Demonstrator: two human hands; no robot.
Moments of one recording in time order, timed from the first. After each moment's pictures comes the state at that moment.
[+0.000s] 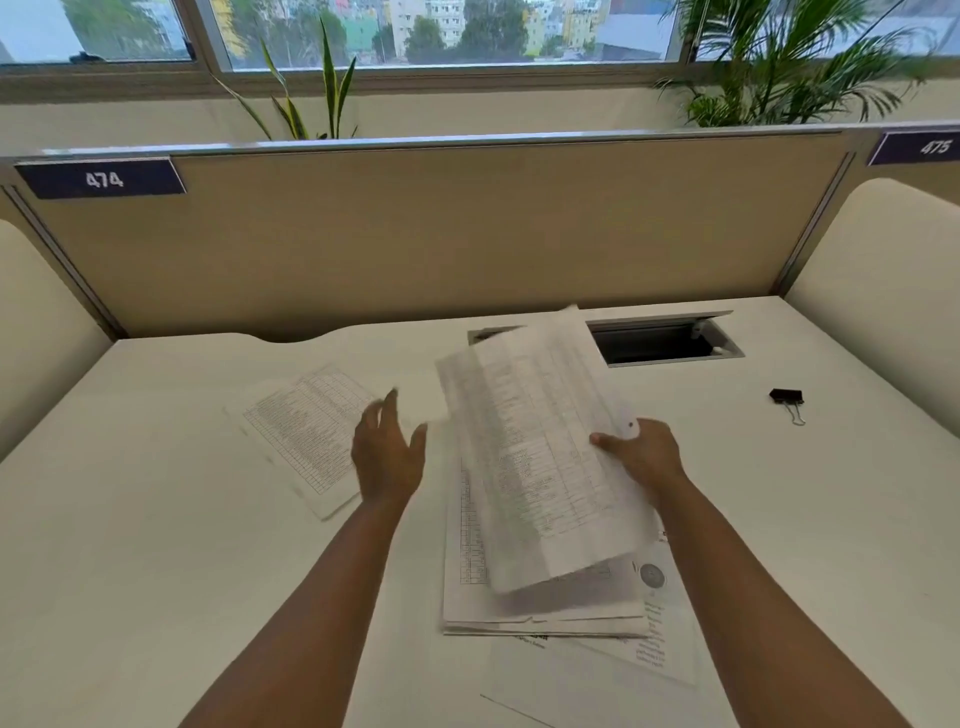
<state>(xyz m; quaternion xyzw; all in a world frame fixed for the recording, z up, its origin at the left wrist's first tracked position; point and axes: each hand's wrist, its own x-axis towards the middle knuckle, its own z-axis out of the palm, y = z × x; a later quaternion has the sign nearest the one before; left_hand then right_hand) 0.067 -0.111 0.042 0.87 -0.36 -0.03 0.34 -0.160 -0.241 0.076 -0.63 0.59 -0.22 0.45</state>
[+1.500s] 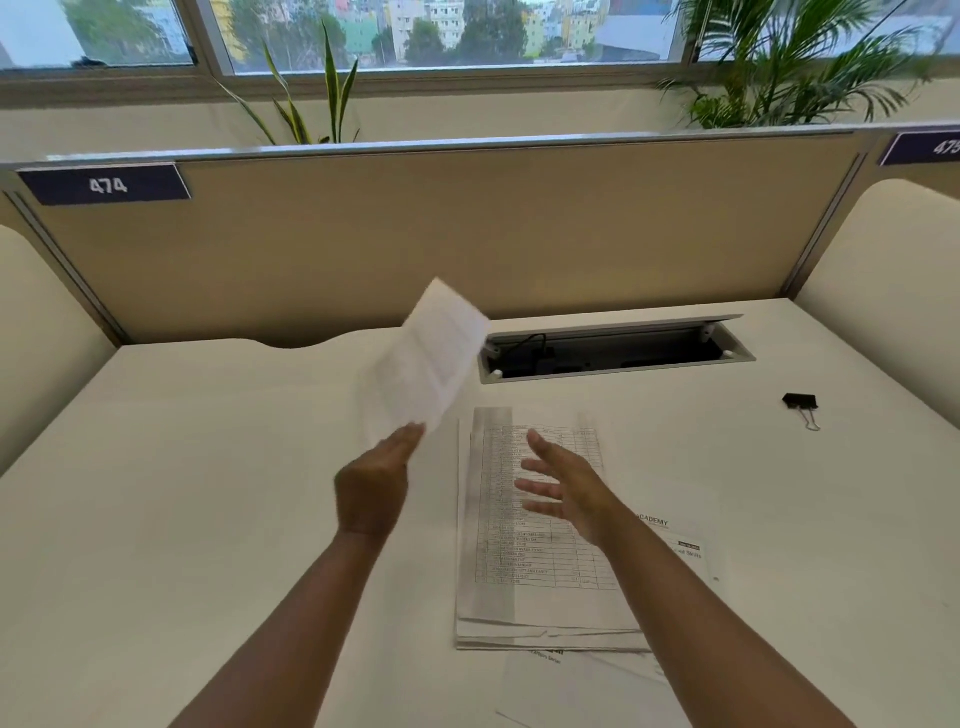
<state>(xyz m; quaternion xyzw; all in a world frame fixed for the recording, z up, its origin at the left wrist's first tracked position) 0.088 -0.082 0.031 0.73 -0.55 0.26 0.30 -0.104 -0.201 0.049 -0.51 0.42 -0.15 0.73</state>
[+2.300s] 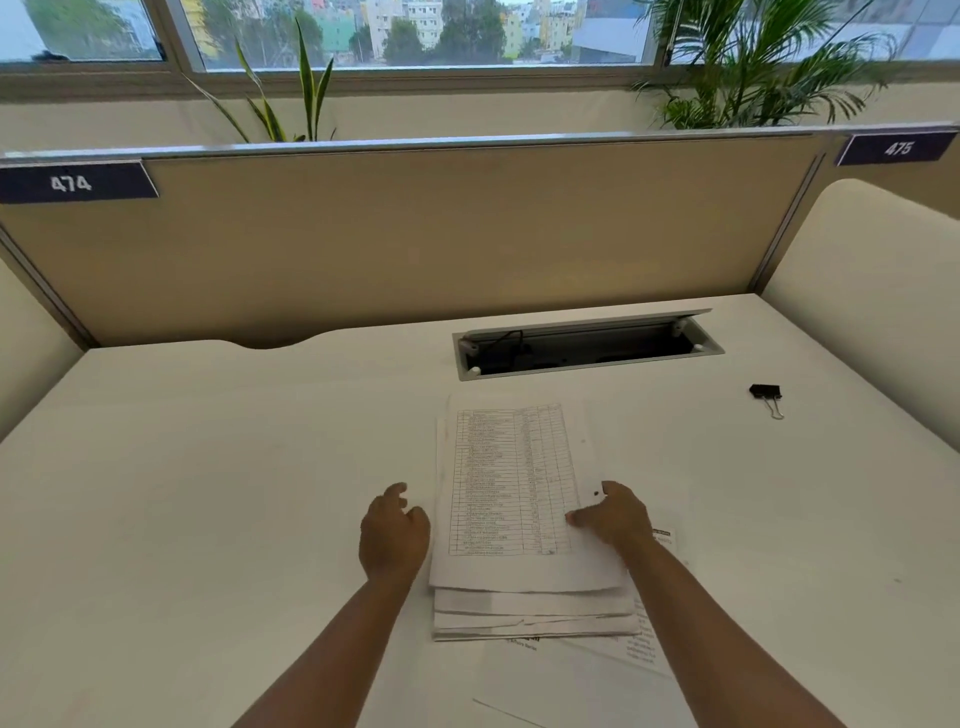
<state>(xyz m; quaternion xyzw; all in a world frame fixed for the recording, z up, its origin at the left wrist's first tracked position) 0.026 -0.082 -0.008 0.88 -0.24 -0.16 0.39 -0.165 -0.217 0.009 -0.62 0.65 -0.07 0.42</state>
